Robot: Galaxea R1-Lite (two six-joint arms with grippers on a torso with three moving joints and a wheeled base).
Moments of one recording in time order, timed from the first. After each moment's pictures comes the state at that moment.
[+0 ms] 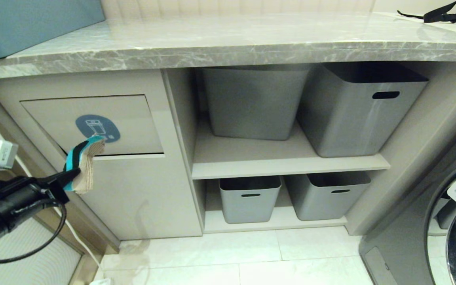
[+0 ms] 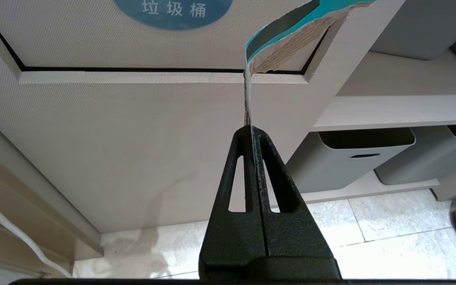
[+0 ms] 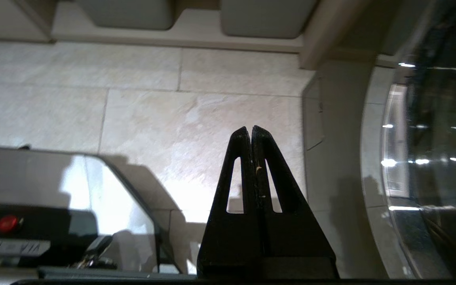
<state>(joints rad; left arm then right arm) 0.24 1.57 -0.38 -1.12 -0.43 -0.06 -0.04 0.35 -0.04 0.09 0.03 -0.09</state>
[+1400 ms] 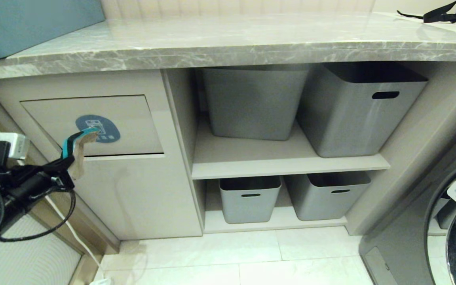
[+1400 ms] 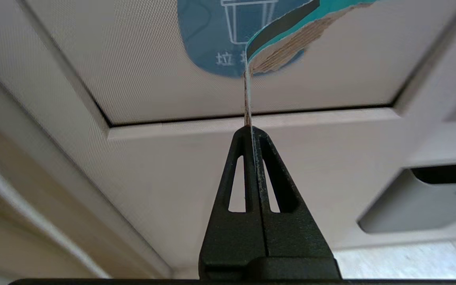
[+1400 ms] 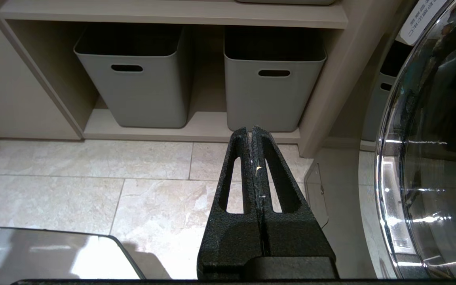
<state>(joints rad) 0.24 1.76 -0.46 -1.33 -0.28 0.08 0.01 0.00 -0.03 0.09 0.03 -0.04</state>
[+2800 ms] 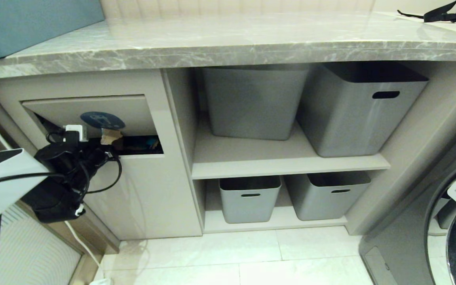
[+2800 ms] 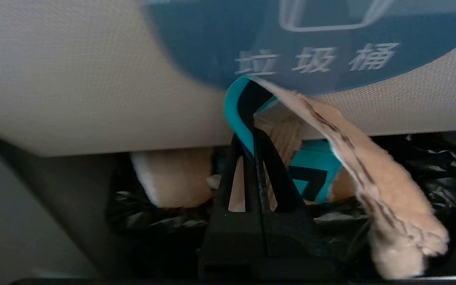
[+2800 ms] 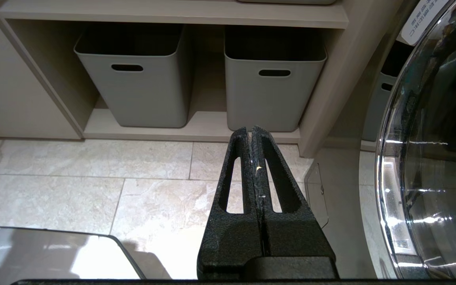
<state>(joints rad) 0.16 2.38 -1.17 -1.47 -0.20 0.02 0.01 0.00 -0.03 0.09 0.03 -0.04</state>
